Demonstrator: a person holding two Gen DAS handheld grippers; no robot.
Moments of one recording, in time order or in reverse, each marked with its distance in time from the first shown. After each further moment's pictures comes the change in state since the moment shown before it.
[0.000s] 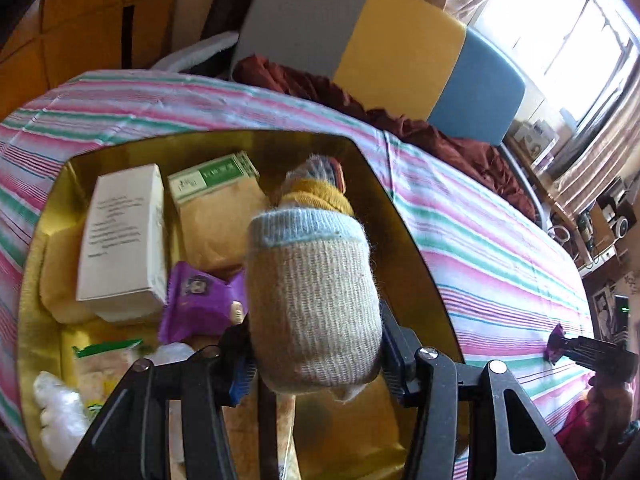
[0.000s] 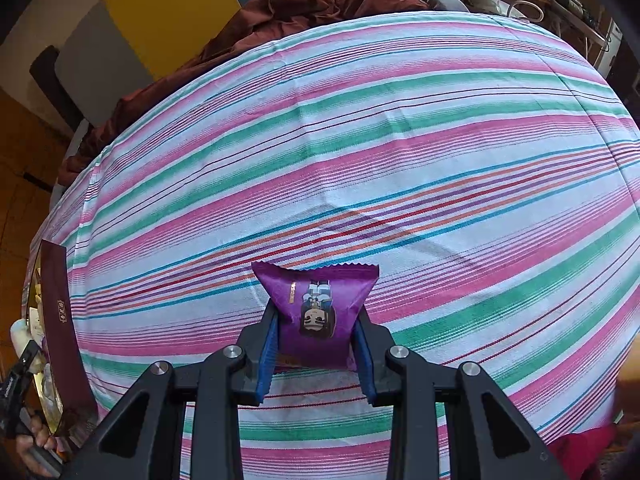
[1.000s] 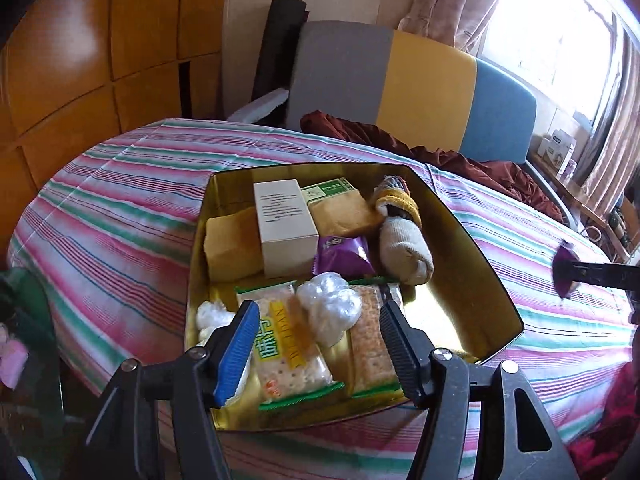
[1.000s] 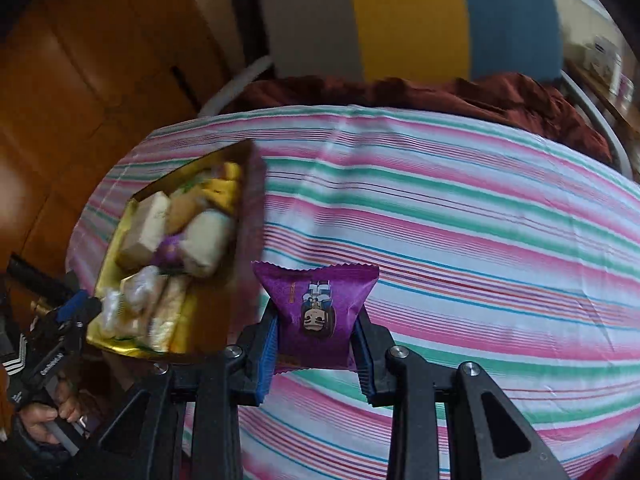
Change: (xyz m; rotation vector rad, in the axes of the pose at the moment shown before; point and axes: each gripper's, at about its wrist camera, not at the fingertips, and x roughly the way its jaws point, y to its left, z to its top) left arm -0.110 0.052 -0.080 0.054 -0.224 0.189; right arm -0.037 0.259 -0.080 -0.569 -0.090 0.262
